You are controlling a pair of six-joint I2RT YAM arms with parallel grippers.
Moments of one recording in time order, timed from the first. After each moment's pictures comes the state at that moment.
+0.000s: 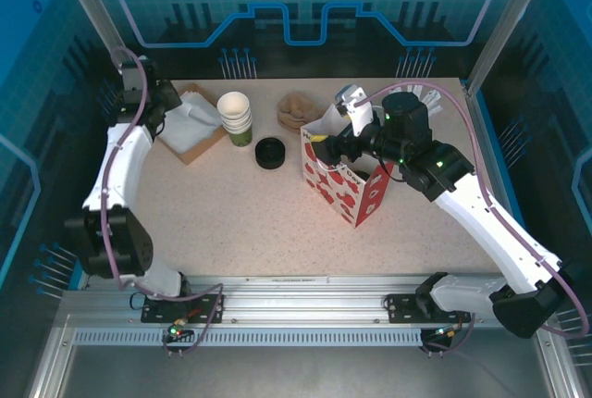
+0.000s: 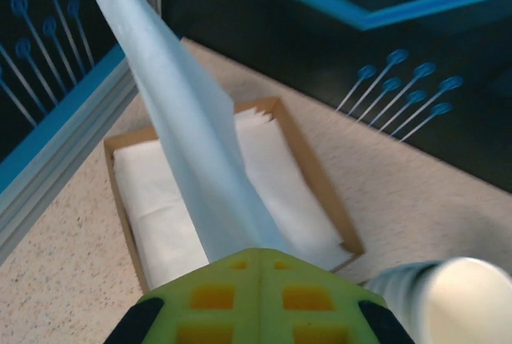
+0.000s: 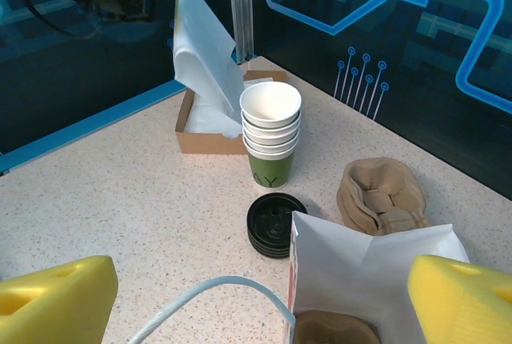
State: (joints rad) left arm 0.13 1.52 1.46 -0.50 -0.12 -0.38; right arm 0.60 1.21 1.36 -0.52 -0.21 -0.07
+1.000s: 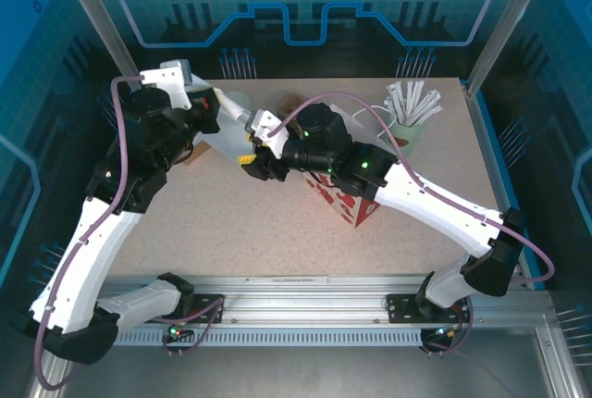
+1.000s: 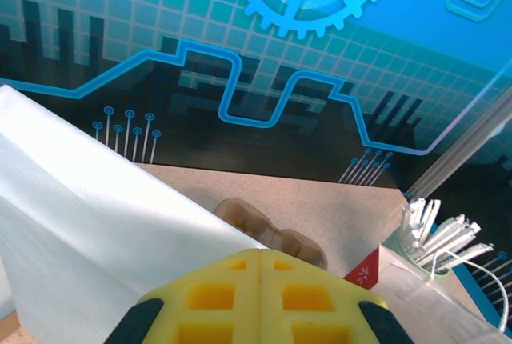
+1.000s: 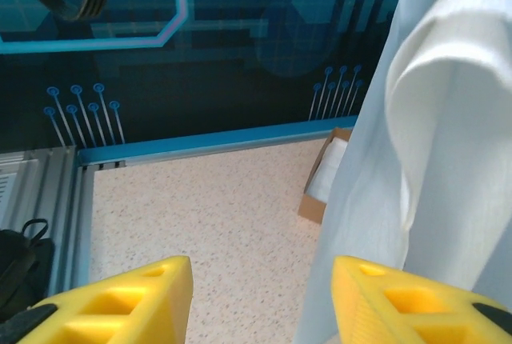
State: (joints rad) left arm -0.40 1.07 1.46 -0.60 -0.16 -0.41; right arm 0.96 1.50 1.54 -0.32 -0.20 -0.20
